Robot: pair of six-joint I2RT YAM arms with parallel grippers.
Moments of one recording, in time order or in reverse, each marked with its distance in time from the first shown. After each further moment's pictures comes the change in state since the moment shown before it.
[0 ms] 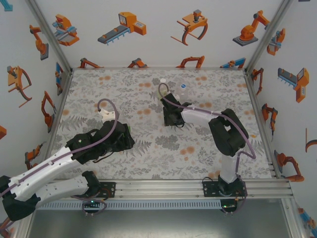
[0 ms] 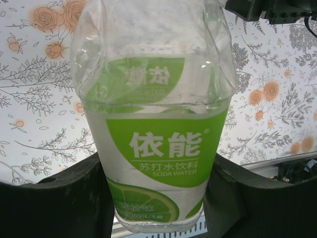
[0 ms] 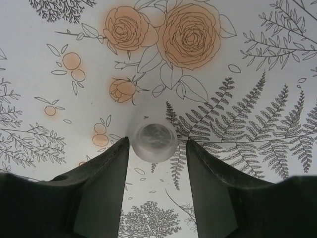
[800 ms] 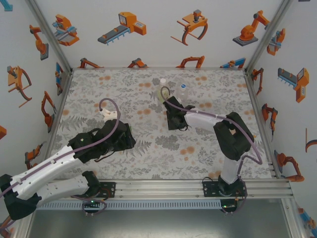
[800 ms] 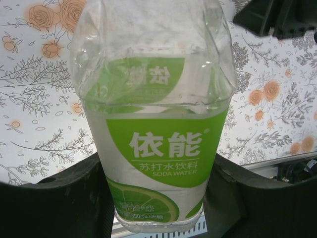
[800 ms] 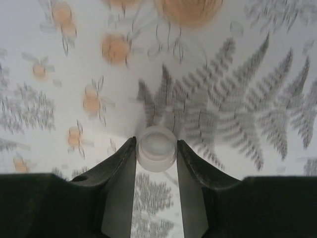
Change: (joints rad) left arm 0.005 0.025 0.000 0.018 0.013 0.000; right arm 0.020 -0.105 -0.103 -0.034 -0.049 -0.010
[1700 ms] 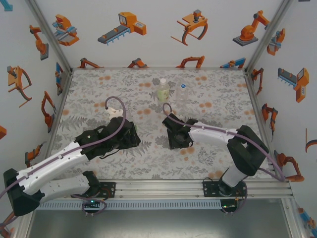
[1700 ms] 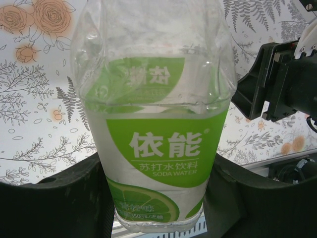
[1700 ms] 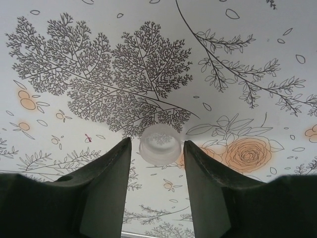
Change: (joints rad) left arm 0.006 0.066 0.000 0.078 0.040 0.000; right arm 0.158 -0.209 -0.197 -0.160 -0.027 0.170
